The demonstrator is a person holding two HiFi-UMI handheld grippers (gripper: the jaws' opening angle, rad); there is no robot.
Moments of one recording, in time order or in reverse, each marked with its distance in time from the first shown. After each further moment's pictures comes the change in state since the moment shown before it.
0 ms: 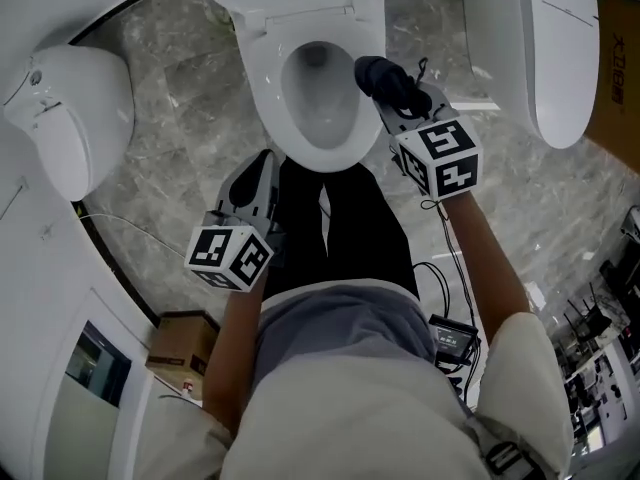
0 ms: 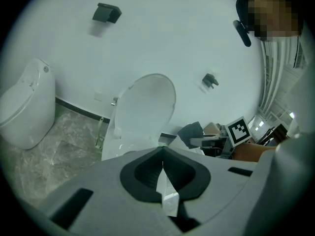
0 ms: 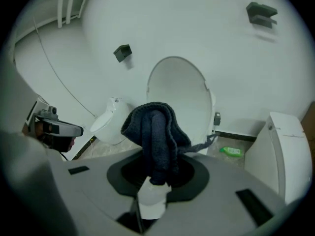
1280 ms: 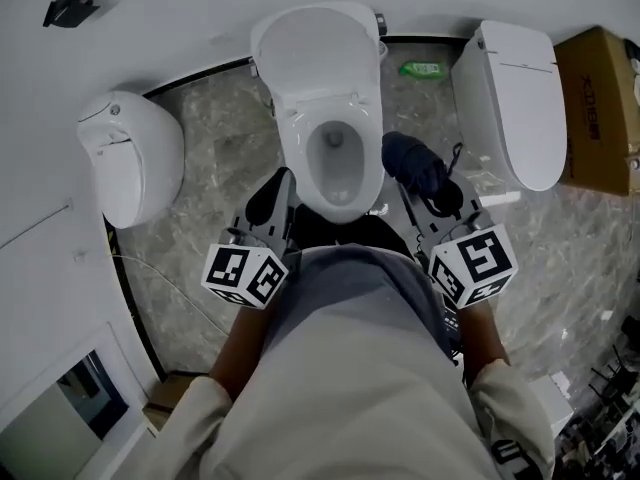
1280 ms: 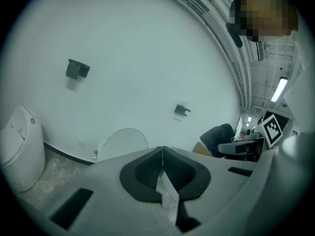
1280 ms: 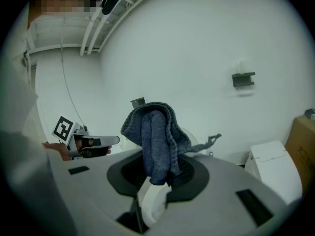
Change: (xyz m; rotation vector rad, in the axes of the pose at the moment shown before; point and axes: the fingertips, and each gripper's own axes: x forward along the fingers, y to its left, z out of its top) left arm -0.111 -0.150 0.119 0.235 -0.334 -0.089; right arm -0.268 0.079 0.096 -0.005 -0.411 -0.014
